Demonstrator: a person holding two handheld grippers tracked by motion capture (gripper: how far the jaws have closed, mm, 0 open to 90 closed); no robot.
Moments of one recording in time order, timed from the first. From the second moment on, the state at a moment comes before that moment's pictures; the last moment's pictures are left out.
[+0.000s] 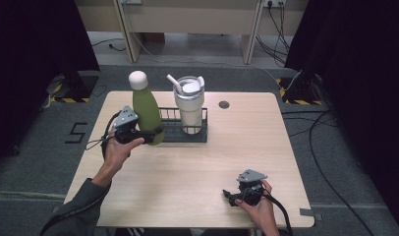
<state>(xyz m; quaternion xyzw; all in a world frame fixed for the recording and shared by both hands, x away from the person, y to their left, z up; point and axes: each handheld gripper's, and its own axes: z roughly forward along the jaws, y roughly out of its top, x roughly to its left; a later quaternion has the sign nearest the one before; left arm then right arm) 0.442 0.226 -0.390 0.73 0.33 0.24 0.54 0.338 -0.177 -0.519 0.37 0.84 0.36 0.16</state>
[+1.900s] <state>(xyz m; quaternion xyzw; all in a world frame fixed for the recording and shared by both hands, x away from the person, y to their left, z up) 0.535 0.212 -0.400 0.71 0.37 0.27 0.53 0.338 -0.177 -0.519 0.37 0.84 0.36 0.16</state>
